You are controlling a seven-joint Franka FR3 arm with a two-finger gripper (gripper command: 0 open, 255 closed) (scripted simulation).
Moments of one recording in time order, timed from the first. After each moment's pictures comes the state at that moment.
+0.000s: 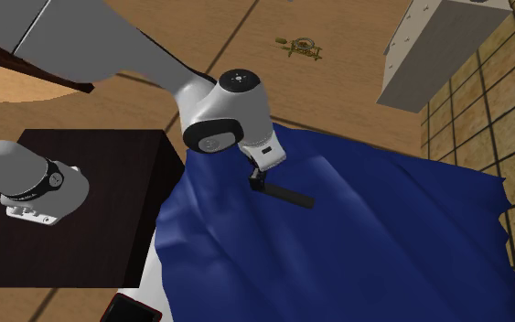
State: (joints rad) arm 0.00 0.47 0.07 -2.11 -0.28 2.73 0.60
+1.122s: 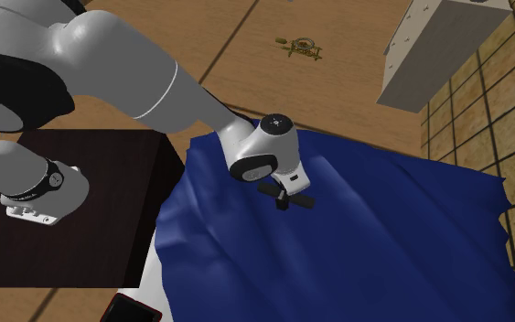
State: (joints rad) arm 0.05 0.88 -0.01 -1.72 -0.31 2.77 0.67
